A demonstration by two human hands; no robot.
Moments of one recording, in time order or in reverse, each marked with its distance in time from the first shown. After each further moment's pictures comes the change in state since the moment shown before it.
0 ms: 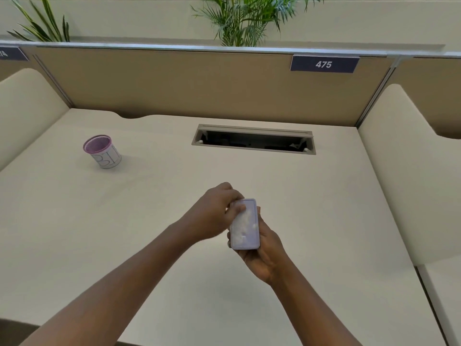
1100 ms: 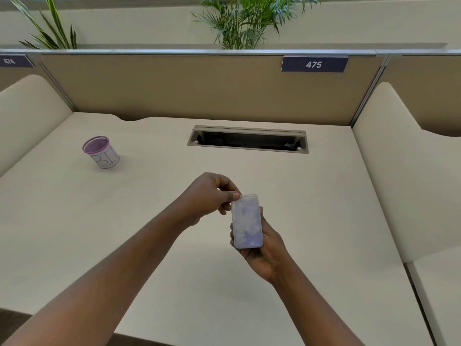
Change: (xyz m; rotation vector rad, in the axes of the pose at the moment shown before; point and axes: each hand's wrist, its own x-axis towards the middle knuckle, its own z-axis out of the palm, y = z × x) left_hand 0.016 0.038 -0.006 -0.477 -0.023 -0.373; right_hand -0.015 -0.017 -0.034 0.096 -0.060 0.051
